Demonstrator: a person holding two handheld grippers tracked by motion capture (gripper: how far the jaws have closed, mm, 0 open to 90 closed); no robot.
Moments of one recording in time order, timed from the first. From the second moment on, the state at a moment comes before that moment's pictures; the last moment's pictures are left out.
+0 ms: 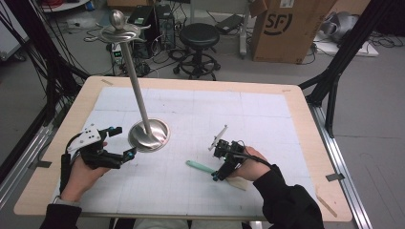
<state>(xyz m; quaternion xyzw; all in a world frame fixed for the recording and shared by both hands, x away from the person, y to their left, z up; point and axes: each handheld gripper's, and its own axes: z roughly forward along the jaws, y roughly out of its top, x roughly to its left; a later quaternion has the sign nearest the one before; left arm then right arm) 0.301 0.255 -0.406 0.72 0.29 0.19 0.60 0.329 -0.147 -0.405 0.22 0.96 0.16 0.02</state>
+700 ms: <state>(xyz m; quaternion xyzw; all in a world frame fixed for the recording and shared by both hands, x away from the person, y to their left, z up) 0.304 0.256 -0.406 0.72 0.29 0.19 0.61 0.321 -0.137 -0.408 0.21 0.97 0.08 0.01</state>
